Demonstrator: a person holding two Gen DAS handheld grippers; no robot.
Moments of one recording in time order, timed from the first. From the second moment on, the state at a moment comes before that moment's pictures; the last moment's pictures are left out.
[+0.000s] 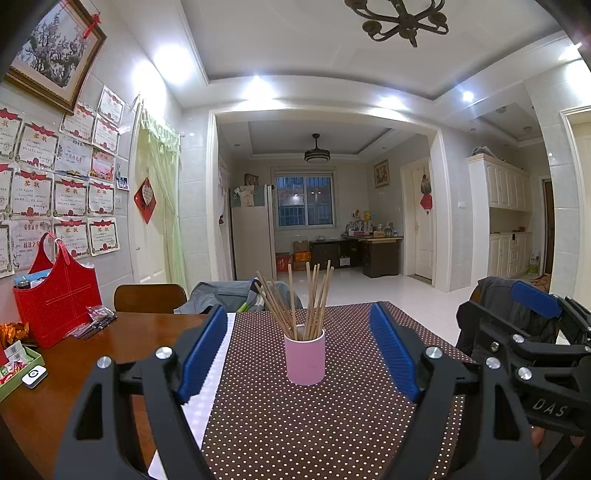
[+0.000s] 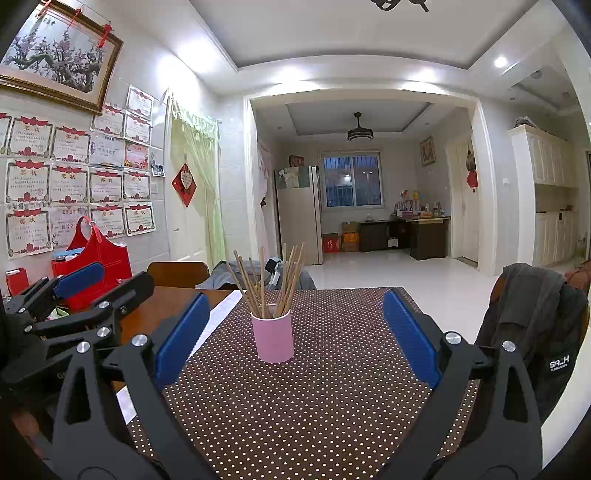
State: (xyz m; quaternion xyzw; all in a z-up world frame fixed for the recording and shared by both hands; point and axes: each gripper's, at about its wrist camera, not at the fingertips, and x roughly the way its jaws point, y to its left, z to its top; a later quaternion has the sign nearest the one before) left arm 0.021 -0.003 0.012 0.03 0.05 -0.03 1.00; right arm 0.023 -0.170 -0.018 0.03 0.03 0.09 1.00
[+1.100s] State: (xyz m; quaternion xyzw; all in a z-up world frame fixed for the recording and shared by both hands) left arm 0.023 -0.004 0.010 0.03 0.05 -0.02 1.00; right arm 0.021 -0.166 -0.019 0.03 0.04 0.08 1.00
